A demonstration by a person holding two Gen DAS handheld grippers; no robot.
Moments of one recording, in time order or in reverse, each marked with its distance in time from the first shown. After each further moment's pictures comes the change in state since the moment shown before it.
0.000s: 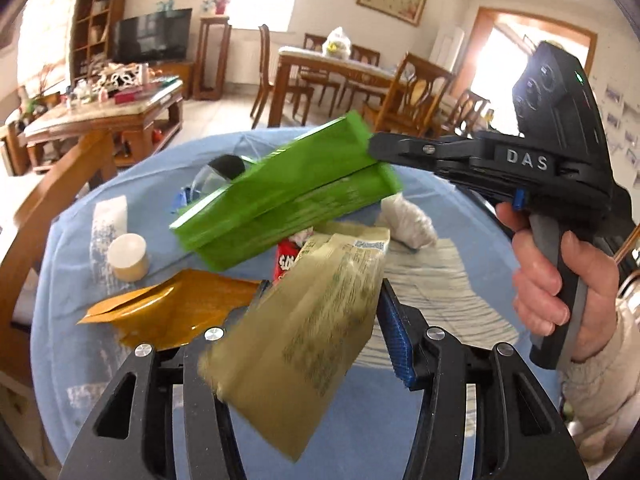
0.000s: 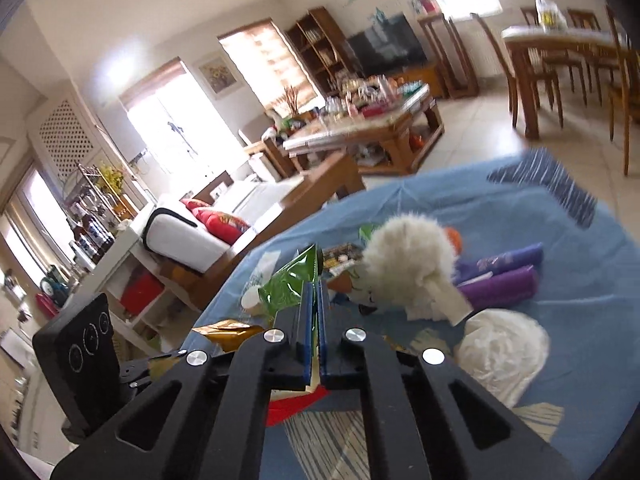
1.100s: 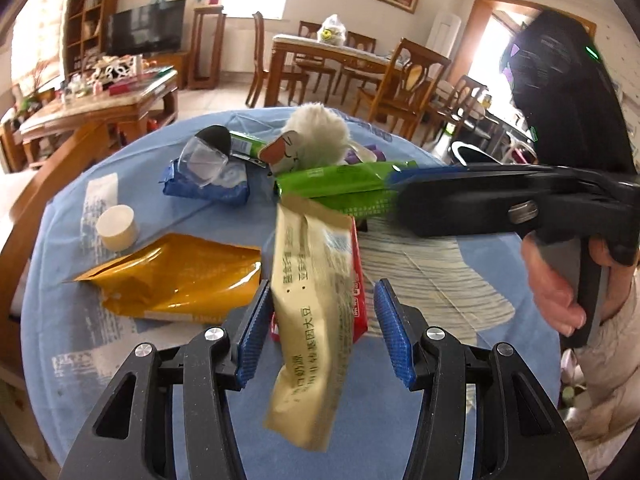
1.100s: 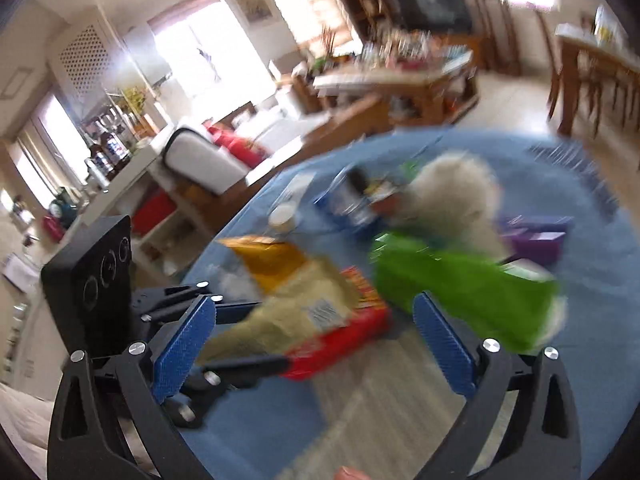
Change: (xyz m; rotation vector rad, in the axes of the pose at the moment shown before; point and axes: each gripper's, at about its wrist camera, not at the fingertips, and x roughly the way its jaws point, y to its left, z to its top) left arm 0.004 -0.005 -0.013 0.027 0.065 -0.002; right arm 0.042 0.029 -0.021 -0.093 0.341 0.098
